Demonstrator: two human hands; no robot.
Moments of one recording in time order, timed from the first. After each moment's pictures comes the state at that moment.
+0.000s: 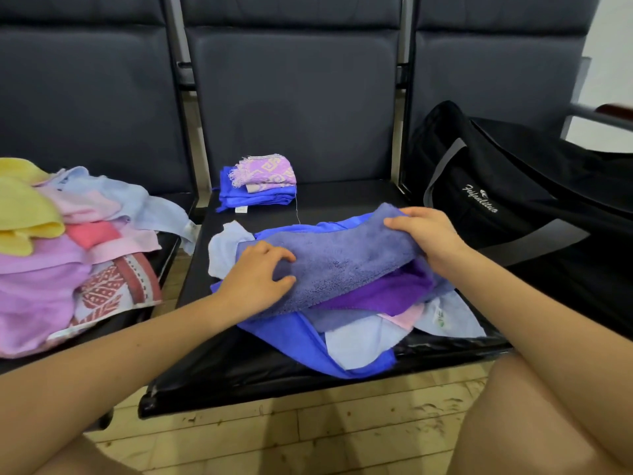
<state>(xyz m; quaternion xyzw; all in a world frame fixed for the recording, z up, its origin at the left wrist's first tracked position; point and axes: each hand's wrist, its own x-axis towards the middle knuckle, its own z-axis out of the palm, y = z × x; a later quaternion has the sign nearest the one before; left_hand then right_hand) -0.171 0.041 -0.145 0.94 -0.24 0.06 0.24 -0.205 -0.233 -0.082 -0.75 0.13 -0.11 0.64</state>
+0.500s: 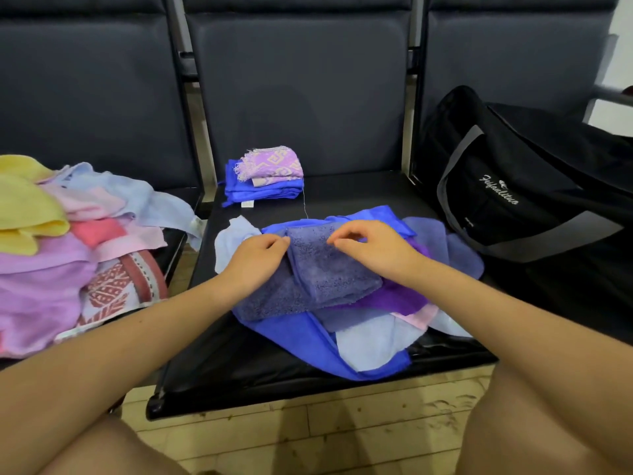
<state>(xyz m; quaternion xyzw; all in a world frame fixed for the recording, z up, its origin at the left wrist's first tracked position) -0.158 0.032 -0.127 0.90 -0.07 -0.01 0.43 -0.201 -0.169 -0.099 -0.90 -0.08 -0.04 0.43</state>
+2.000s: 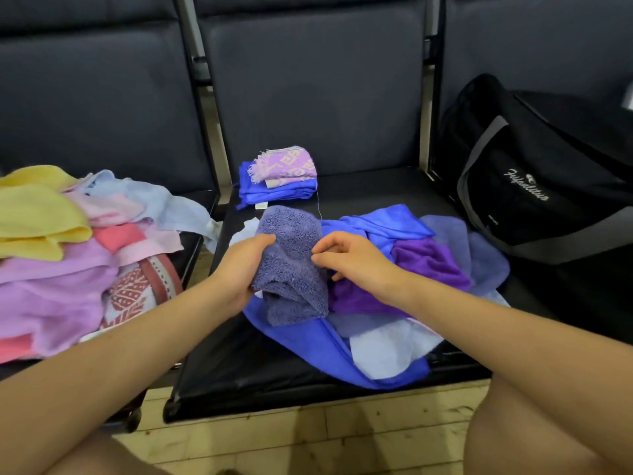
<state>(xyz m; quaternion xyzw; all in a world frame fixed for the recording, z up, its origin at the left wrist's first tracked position) -0.174 0.045 -0.109 0.67 0.13 -0.09 0.72 -0.191 -0.126 -0.120 -0.79 -0.03 0.06 0.61</state>
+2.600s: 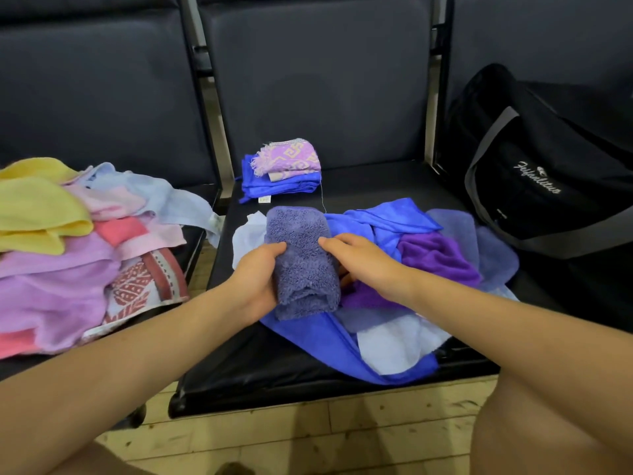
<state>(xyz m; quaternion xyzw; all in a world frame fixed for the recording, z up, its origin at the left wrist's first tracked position) -0.190 0.034 -0.115 0.60 0.14 -0.16 0.77 -0.187 -0.121 -0.127 -0.80 0.00 0.09 0.60</state>
